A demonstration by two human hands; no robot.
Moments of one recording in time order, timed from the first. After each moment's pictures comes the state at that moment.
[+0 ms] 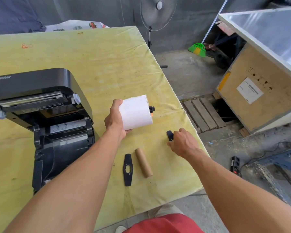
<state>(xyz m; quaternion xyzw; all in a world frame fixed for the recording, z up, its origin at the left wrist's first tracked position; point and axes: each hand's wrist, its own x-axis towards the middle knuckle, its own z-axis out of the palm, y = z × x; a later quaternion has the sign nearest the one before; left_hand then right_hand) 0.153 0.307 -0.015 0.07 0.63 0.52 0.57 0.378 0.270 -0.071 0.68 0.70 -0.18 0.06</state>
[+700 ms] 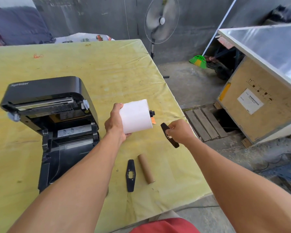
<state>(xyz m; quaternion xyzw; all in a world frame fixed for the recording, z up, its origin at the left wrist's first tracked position) 0.142 0.302 0.001 0.06 0.62 0.53 0.57 0.358 0.313 -0.034 0.72 0.60 -0.33 -0.12</state>
